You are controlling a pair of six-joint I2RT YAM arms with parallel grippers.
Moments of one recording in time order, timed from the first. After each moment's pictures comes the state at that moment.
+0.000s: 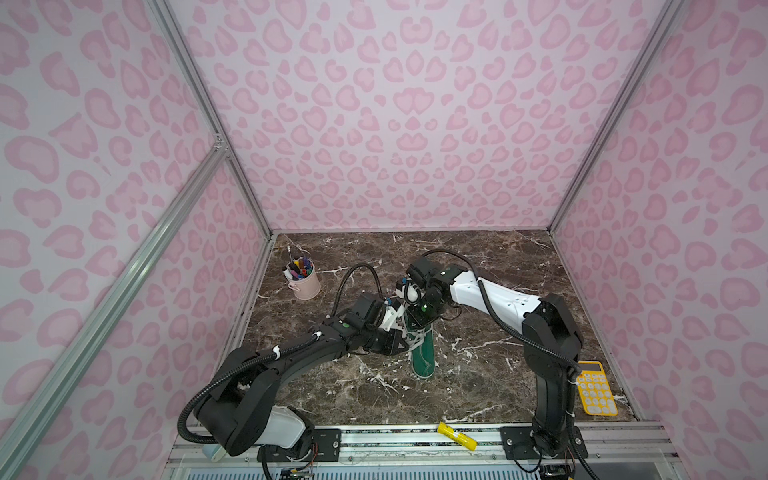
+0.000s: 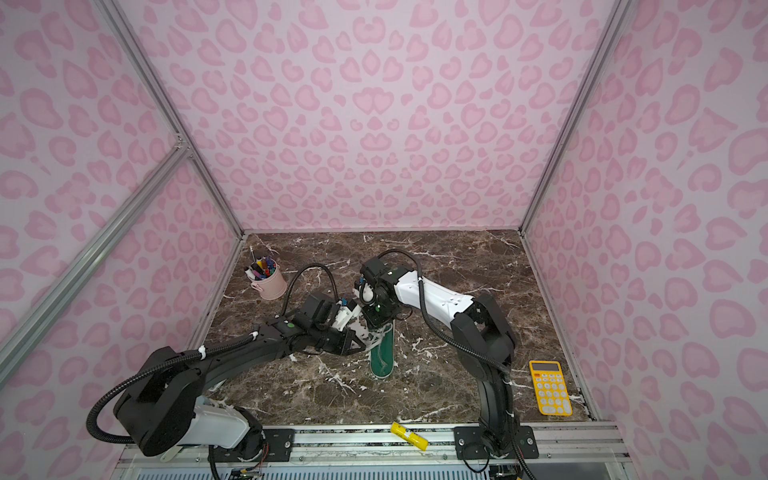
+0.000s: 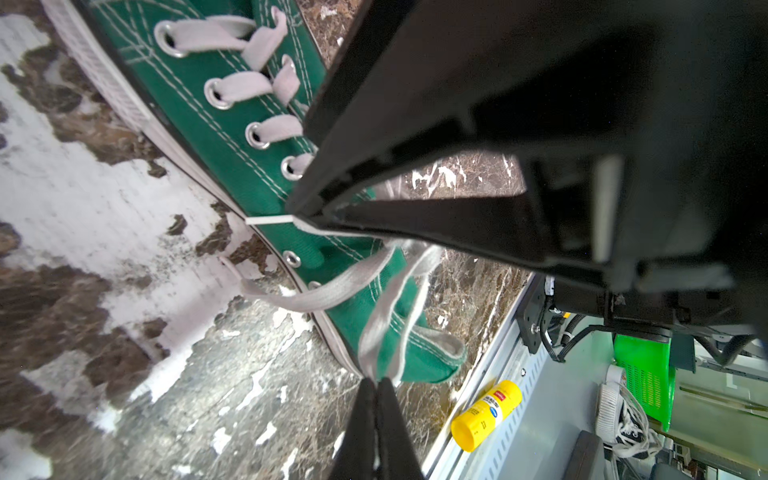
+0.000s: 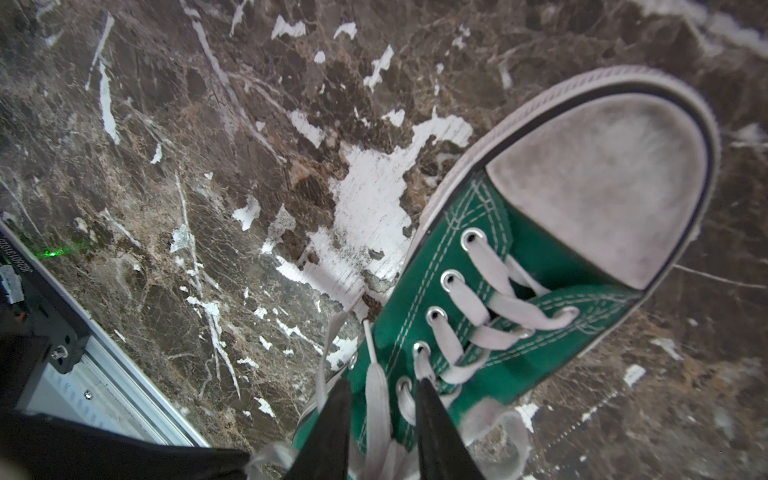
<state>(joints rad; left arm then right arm) -0.64 1.43 0.75 -0.27 0.58 -0.43 0.73 1.96 1.56 -0.94 -0.26 0.09</state>
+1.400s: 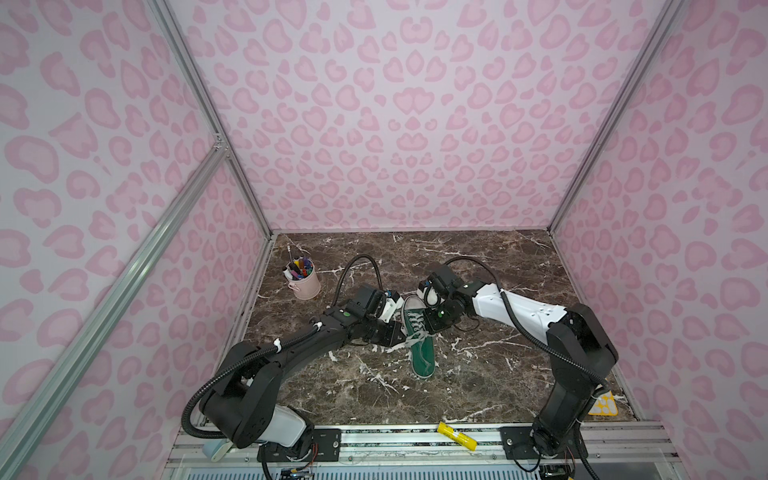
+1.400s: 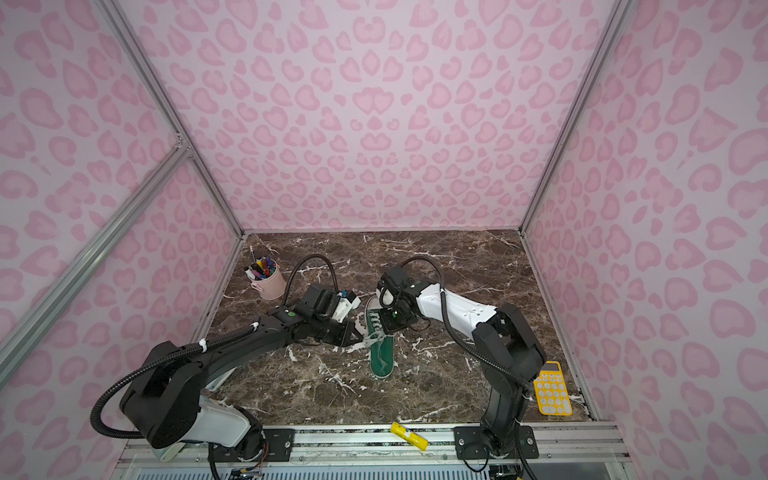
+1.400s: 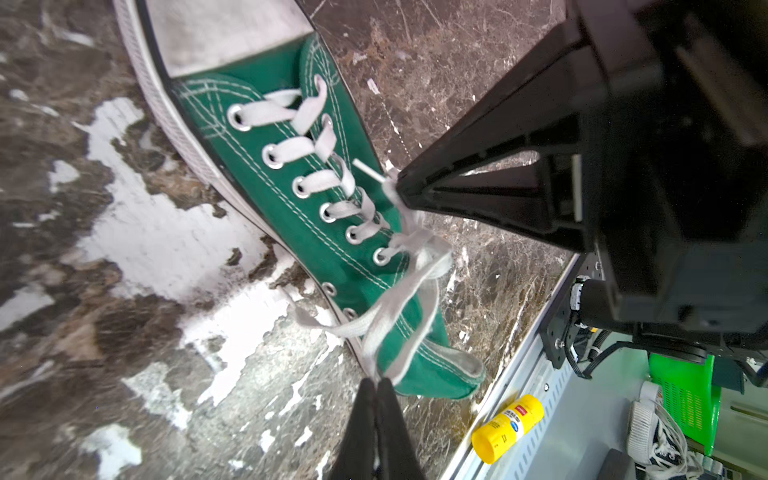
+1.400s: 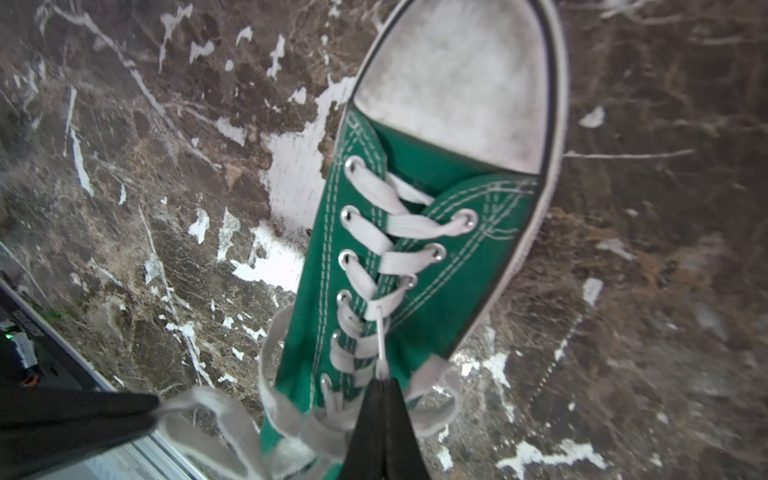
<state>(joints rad) -0.60 1.47 0.86 -0.39 0.52 -0.34 0.65 1.75 1.22 -0.69 -0.26 0.29</state>
